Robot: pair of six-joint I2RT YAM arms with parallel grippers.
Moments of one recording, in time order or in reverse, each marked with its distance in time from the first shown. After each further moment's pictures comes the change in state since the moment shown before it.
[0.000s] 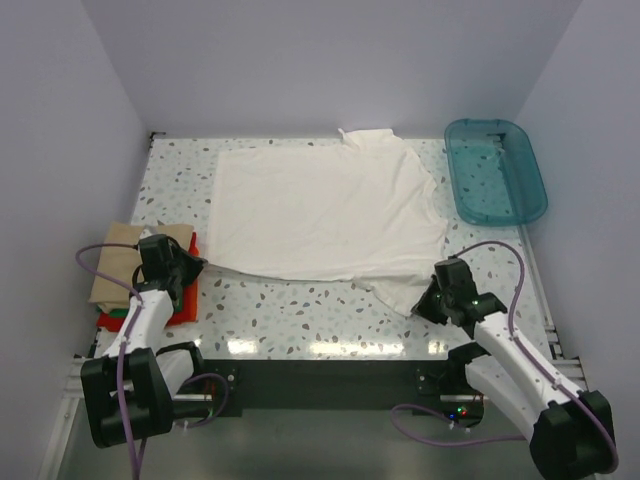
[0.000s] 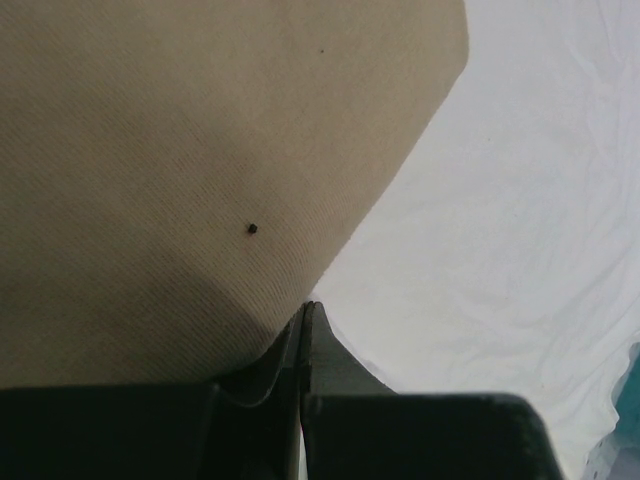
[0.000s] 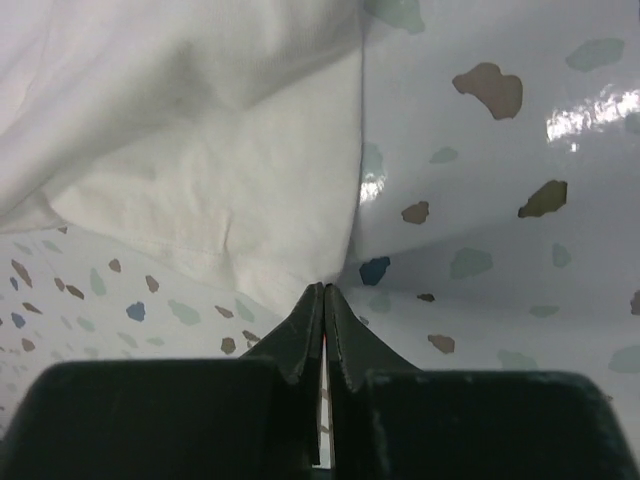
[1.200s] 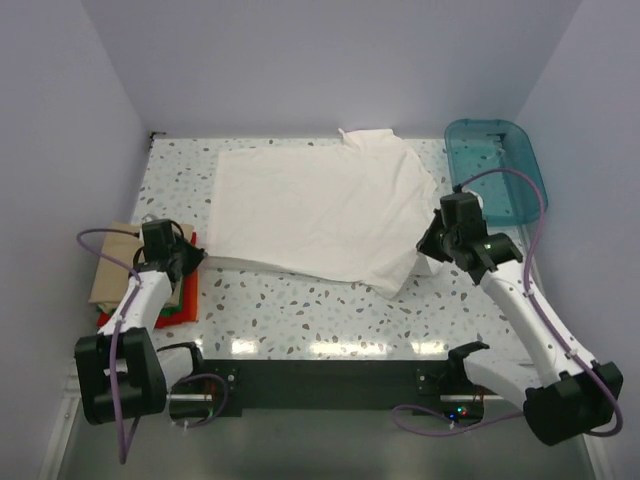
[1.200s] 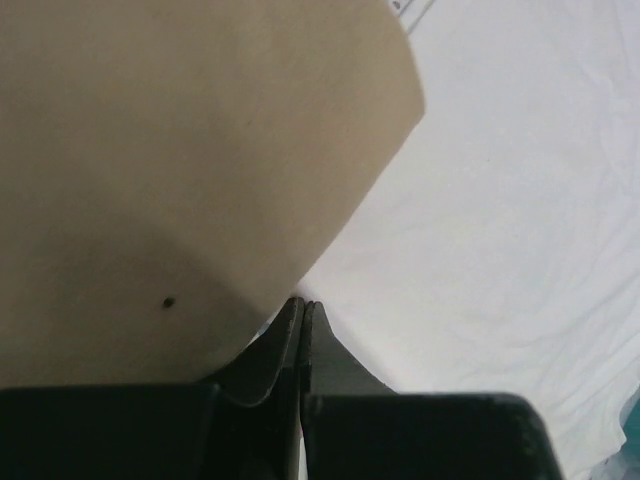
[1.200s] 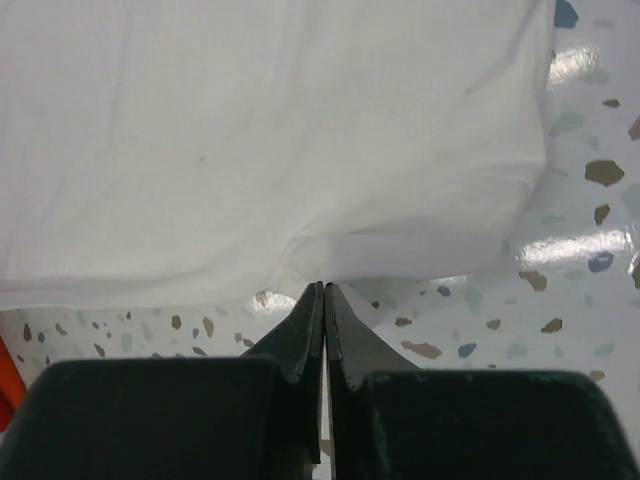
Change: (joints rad) left arm -0.042 0.087 0.110 -0.092 -0.062 -0.015; right arm 0.003 0.153 0.578 -0.210 0.126 -0.152
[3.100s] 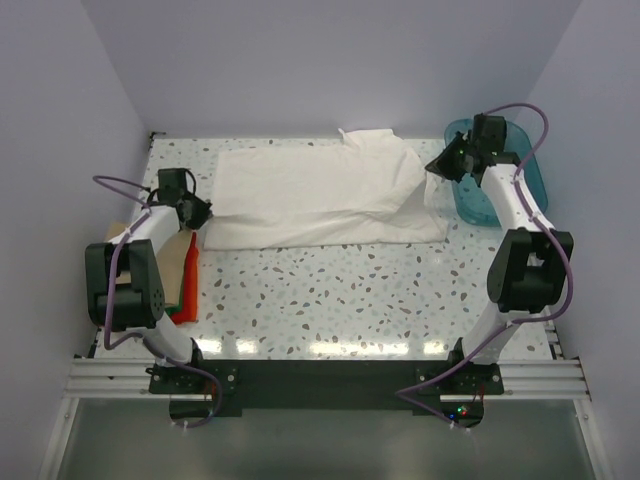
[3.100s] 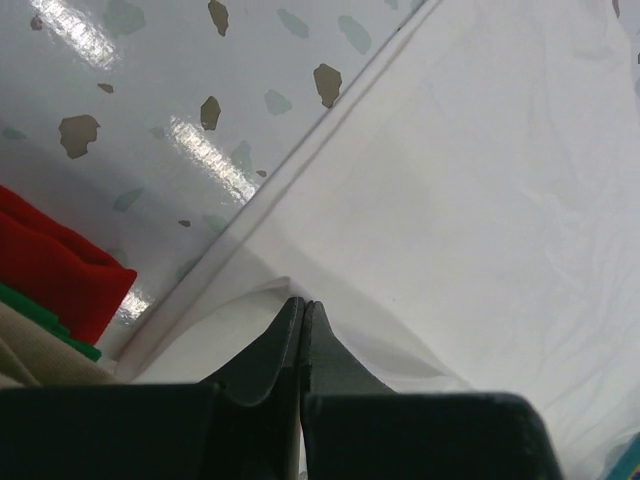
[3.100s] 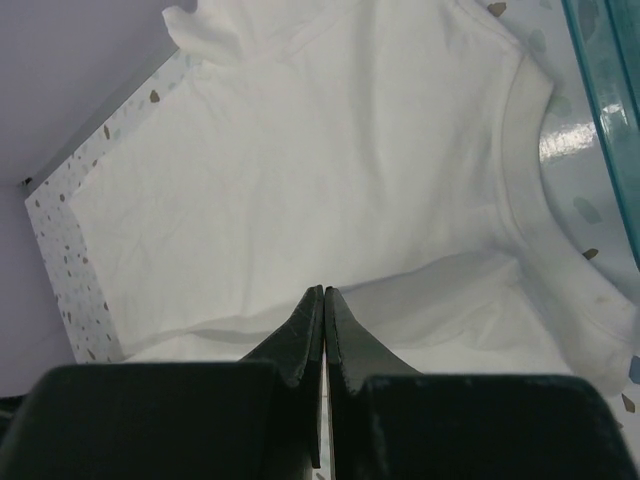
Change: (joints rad) left arm -0.087 0.546 0.514 -0.031 -0.092 -0.068; right arm -0.364 0.787 0.607 0.291 -0.374 -0.055
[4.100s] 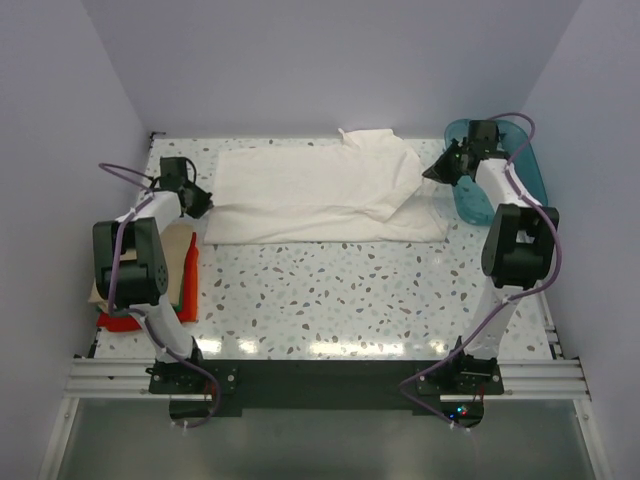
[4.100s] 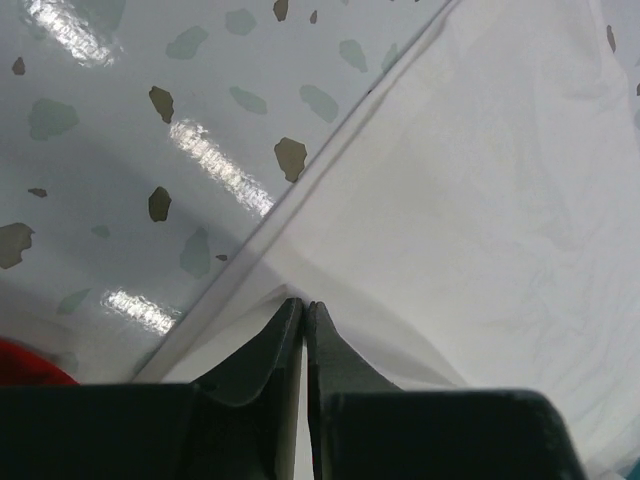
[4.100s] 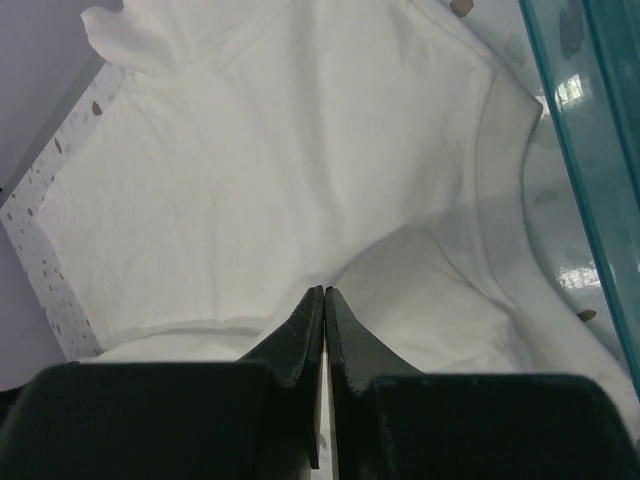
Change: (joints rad) left arm 0.013 0.169 0.159 0.004 0.019 0.031; right arm -0.037 0.201 0.076 0.022 -0.053 0.004
